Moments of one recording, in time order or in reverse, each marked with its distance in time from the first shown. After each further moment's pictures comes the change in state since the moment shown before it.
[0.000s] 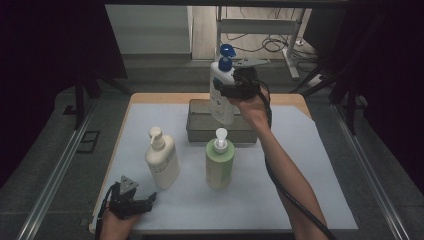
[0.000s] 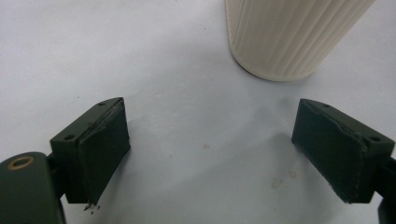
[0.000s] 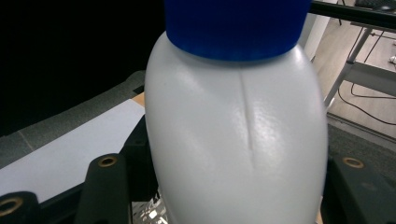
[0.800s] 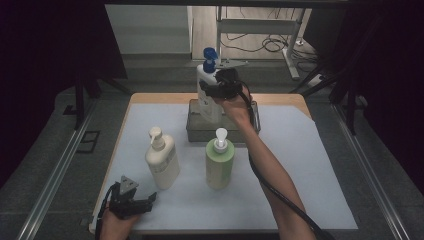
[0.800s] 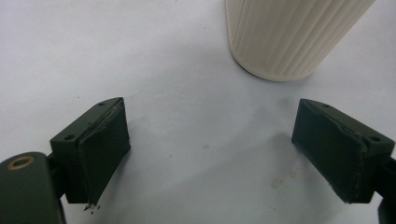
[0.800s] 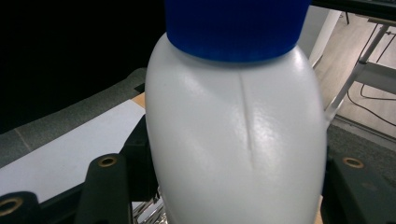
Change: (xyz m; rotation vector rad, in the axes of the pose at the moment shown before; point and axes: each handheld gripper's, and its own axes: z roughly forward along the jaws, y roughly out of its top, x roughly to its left) left arm 0.000 0.000 0.000 0.003 -0.002 -0.003; right arm 0.013 -0.006 0.055 0.015 0.012 -0.012
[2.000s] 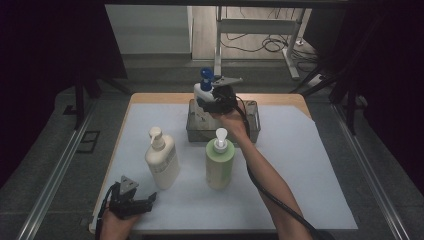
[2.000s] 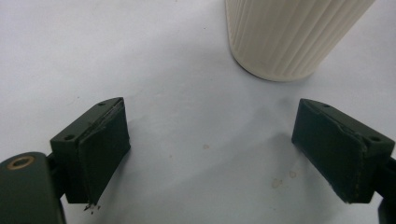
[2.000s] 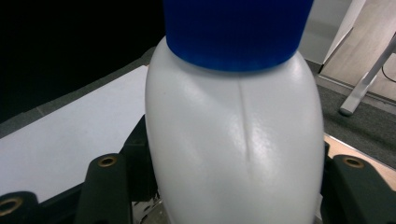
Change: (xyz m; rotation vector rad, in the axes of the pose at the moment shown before) left arm 0.000 0.000 0.000 0.000 0.001 0.000; right arm 0.005 -0.049 0.025 0.072 0.069 0.020
